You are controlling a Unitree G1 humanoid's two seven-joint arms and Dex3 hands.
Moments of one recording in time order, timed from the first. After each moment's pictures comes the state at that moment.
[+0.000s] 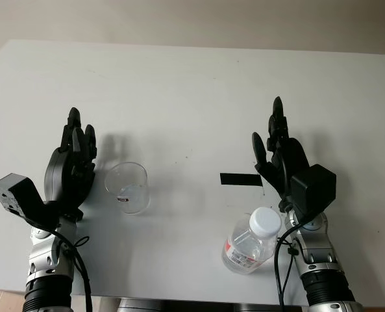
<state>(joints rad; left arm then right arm) -0.26 0.21 0.32 0.34 -0.38 -0.13 -0.36 -0.28 -0.15 -0.07 0.32 -0.05 -0.23 0.07</state>
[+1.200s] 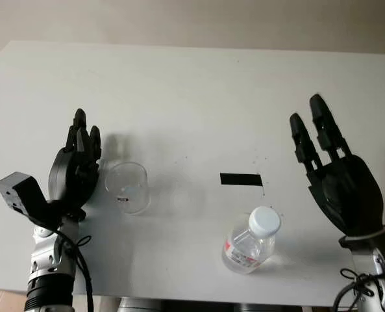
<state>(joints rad) -0.28 0.21 0.31 0.36 -0.38 -0.12 -0.37 0.09 -0.30 -0.22 -0.10 0.52 -0.21 0.70</state>
